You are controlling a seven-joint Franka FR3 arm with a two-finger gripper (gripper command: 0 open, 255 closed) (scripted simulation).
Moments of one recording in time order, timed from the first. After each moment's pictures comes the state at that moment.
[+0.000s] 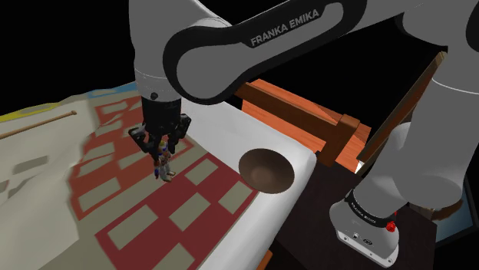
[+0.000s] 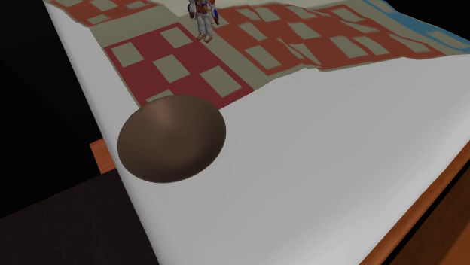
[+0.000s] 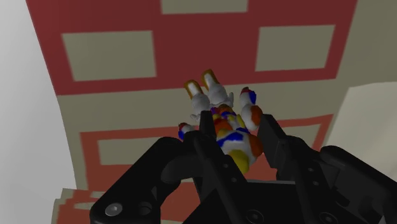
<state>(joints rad) 0.28 0.19 0.46 -1.90 -0.03 2.17 0.74</state>
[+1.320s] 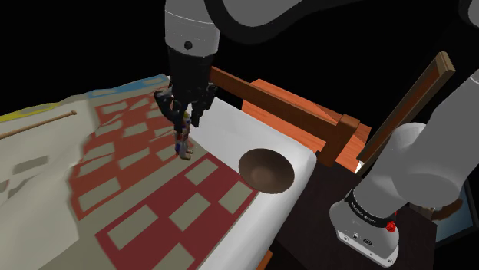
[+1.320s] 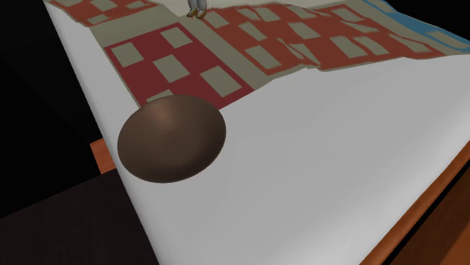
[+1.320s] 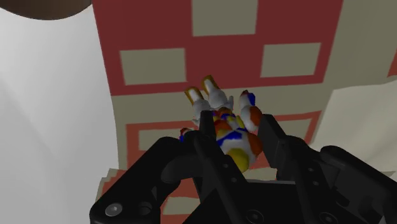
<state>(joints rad) 0.23 -0.07 0.45 -1.97 0.10 1.99 0.63</state>
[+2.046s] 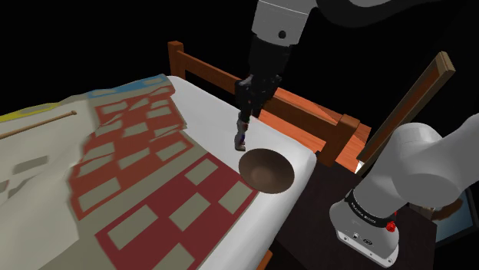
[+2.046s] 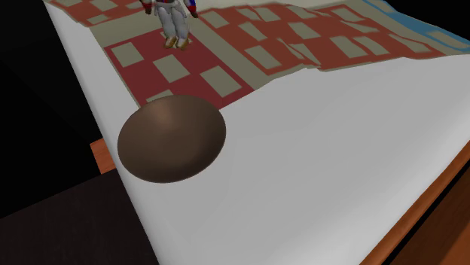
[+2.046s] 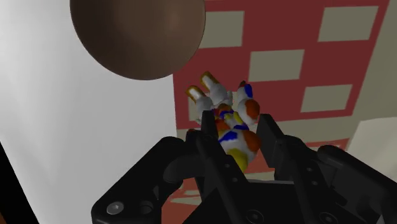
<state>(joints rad) 0.23 -0.53 0.30 -2.32 0.24 1.89 0.41</state>
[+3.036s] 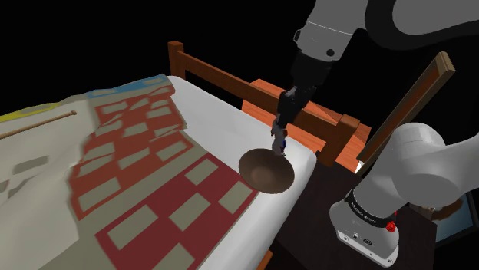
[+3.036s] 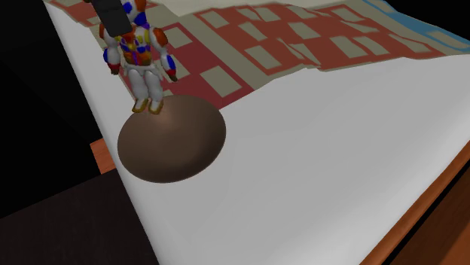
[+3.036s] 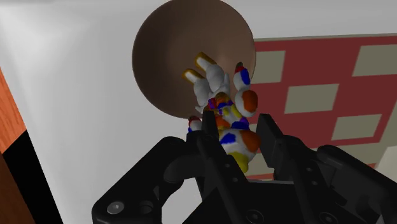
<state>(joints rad) 0.23 -0.82 0.18 -2.58 0.23 1.83 0.30</state>
